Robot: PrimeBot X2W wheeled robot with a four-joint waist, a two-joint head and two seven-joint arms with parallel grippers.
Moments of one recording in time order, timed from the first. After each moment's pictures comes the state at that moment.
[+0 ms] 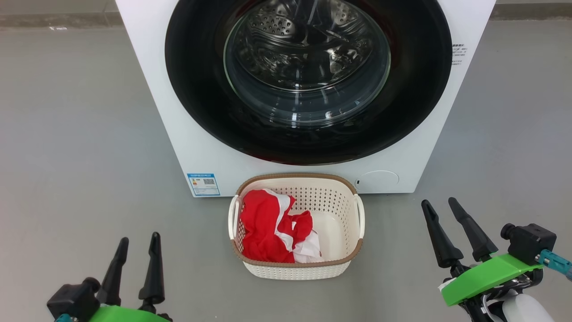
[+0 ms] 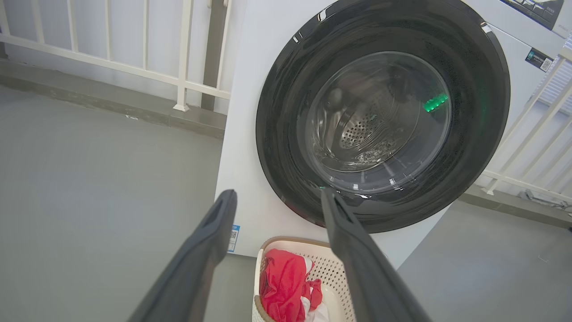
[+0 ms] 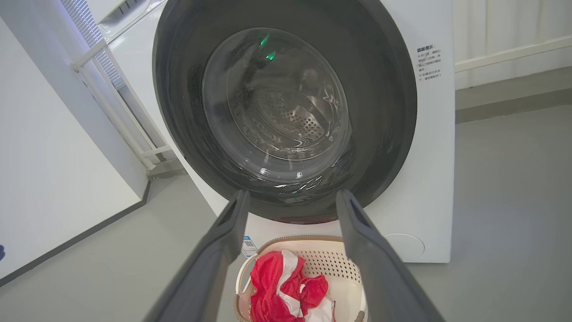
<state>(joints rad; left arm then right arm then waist) -0.04 0.03 -0.05 0.18 -0.41 -0.13 -0.19 -0.15 -0.23 0.15 0.22 0.61 0.13 -0.19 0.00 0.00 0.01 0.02</state>
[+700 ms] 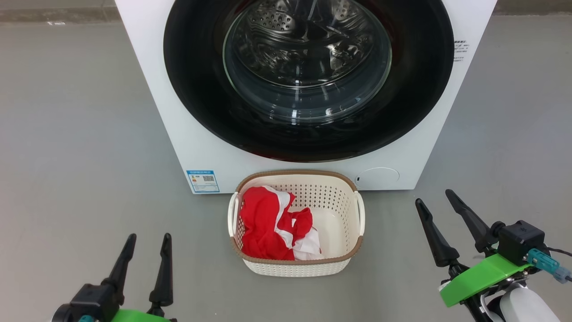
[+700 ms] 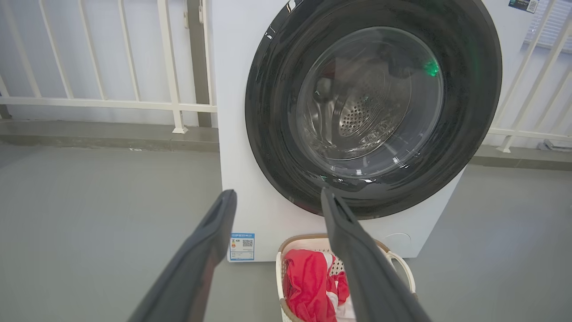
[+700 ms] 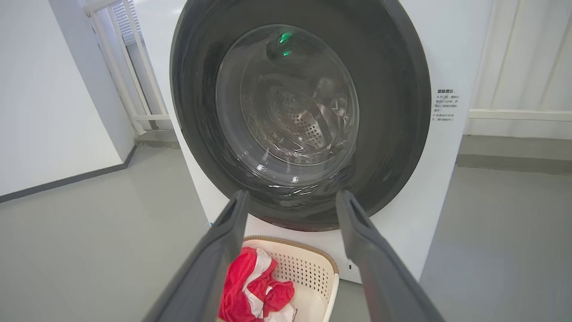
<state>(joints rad) -0.05 0.03 -0.06 0.19 -0.20 -0.13 -0.25 -0.17 -0.27 0.18 0.22 0.41 0.13 -0.25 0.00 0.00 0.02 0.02</state>
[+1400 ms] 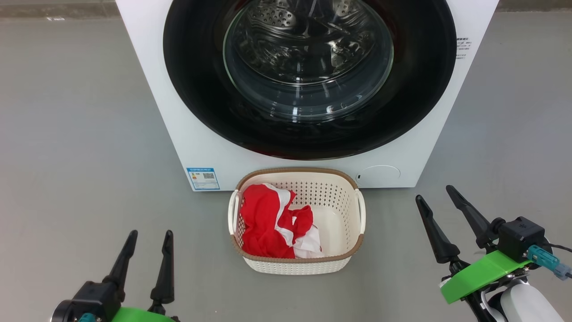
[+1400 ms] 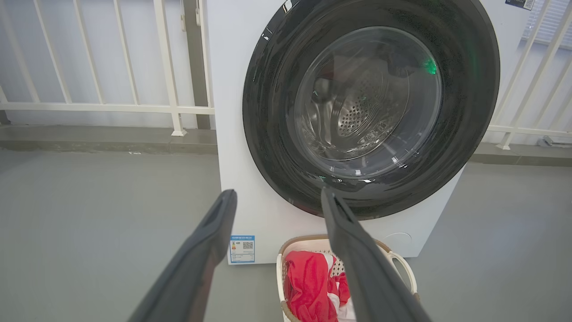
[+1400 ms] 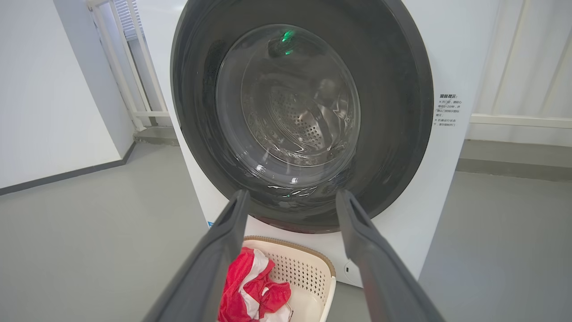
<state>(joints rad) -0.05 0.03 -0.07 0.18 -0.18 -0.13 -0.25 -0.18 -0.27 0.18 0.22 0.38 0.13 -0.25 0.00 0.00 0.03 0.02</state>
